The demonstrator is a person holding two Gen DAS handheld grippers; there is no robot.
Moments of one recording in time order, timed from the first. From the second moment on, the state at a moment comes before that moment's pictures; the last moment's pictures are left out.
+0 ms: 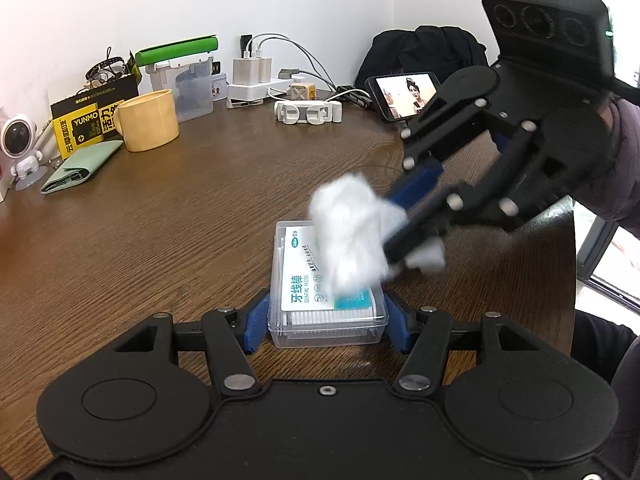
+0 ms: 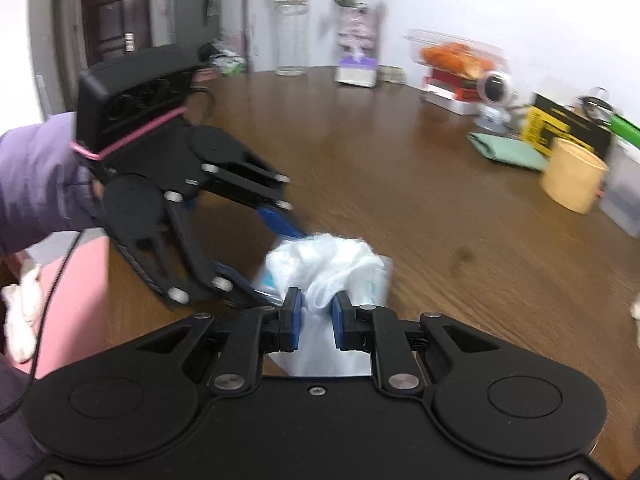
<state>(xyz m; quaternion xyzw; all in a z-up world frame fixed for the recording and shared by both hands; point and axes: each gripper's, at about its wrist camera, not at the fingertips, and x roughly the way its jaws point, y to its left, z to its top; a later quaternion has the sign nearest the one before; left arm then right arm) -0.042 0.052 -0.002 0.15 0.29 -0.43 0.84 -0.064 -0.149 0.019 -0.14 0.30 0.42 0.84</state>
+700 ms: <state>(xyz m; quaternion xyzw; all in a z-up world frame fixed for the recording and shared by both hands) -0.041 0.053 -0.002 0.15 0.29 -0.43 0.84 -0.058 -0.125 0.019 -0.14 0.30 0.47 0.82</state>
